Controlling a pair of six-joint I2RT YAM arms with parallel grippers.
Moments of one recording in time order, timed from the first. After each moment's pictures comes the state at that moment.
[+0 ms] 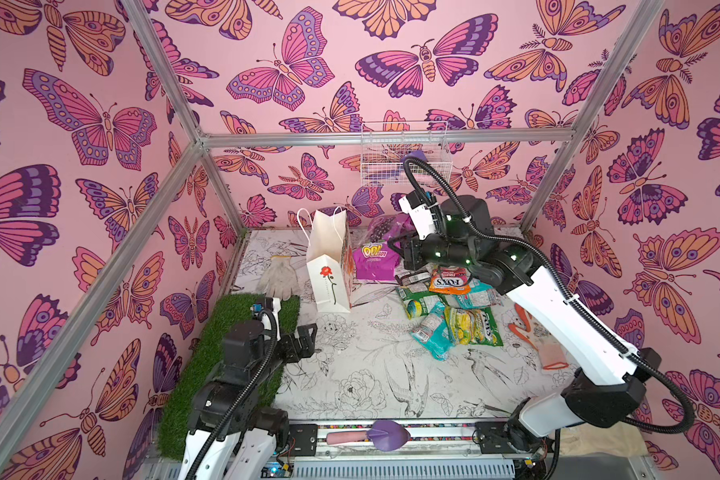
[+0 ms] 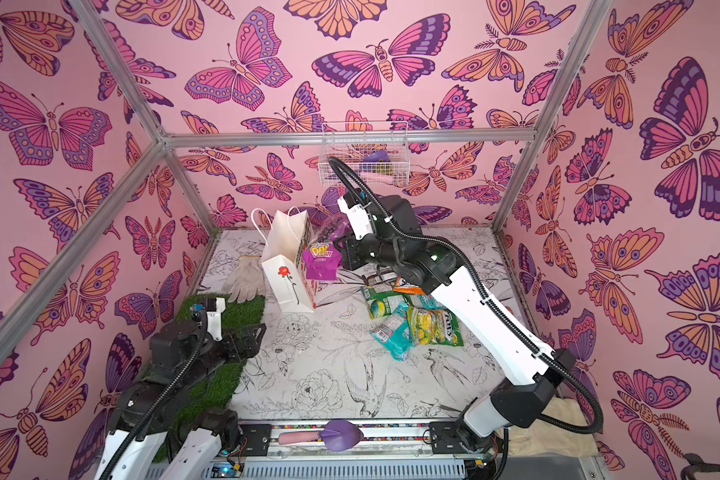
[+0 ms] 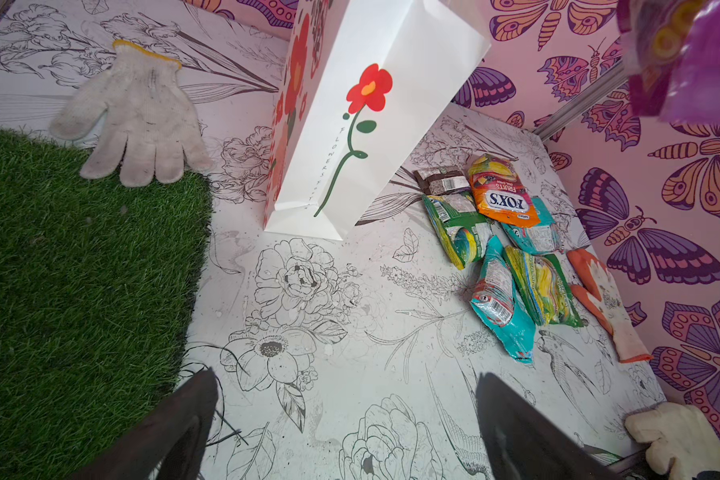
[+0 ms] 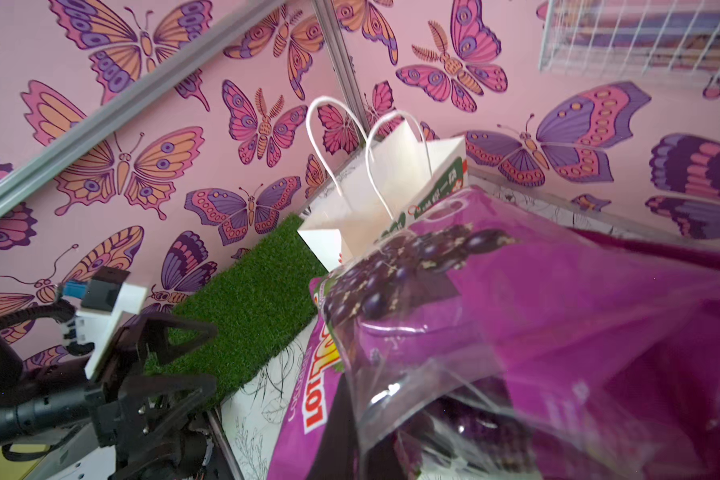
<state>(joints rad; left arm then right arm) -0.19 0.48 0.77 -0.86 0.16 -0.38 0.76 1.55 1.90 -0.76 -0.18 0.26</state>
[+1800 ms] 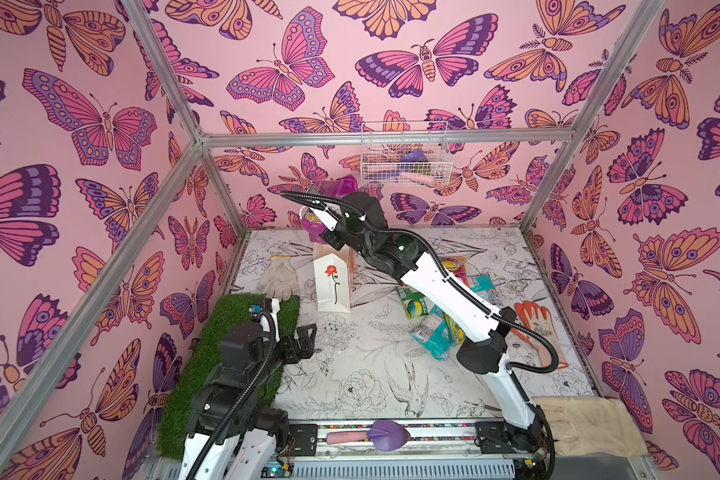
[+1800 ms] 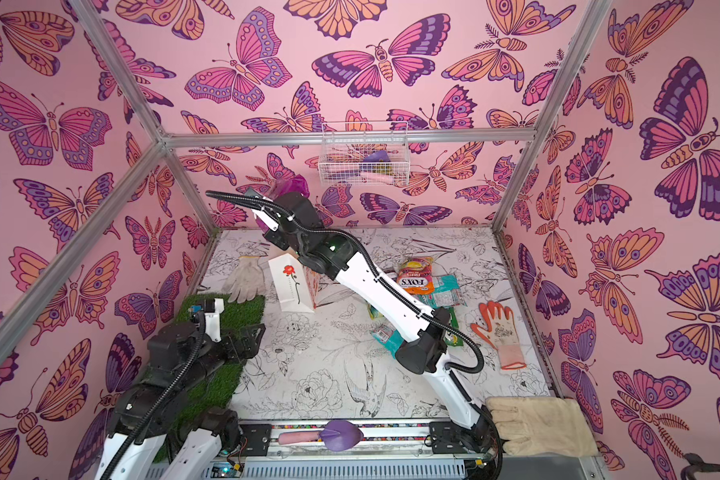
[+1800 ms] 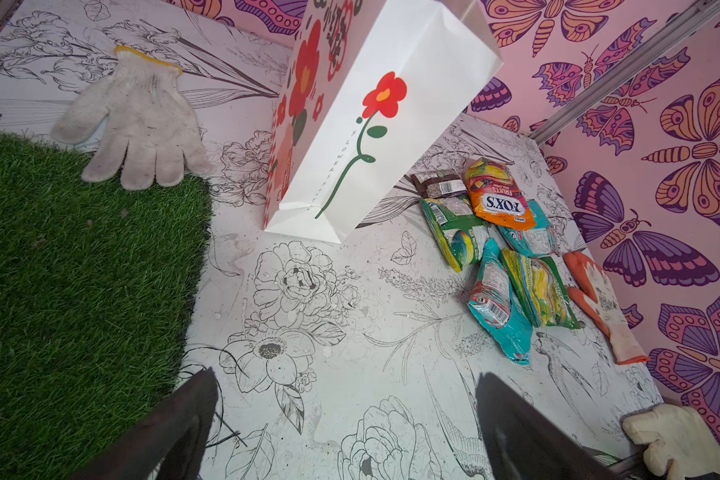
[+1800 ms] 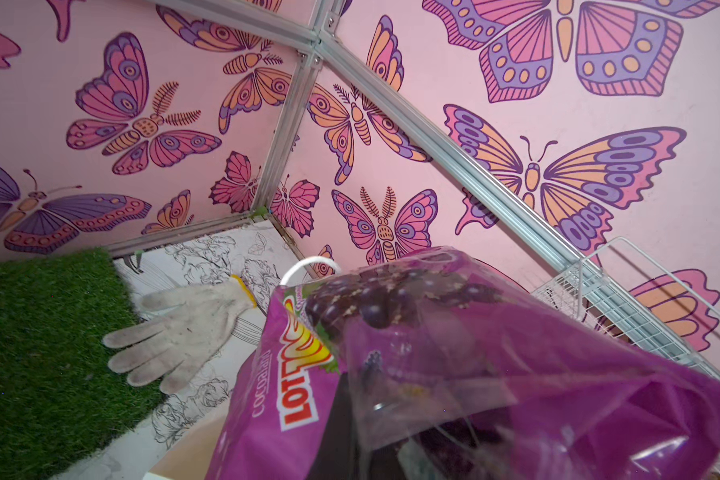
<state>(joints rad) -0.19 0.46 0.77 -0.86 0.16 -0.39 0.96 2.25 2.67 -0.63 0.32 -0.43</state>
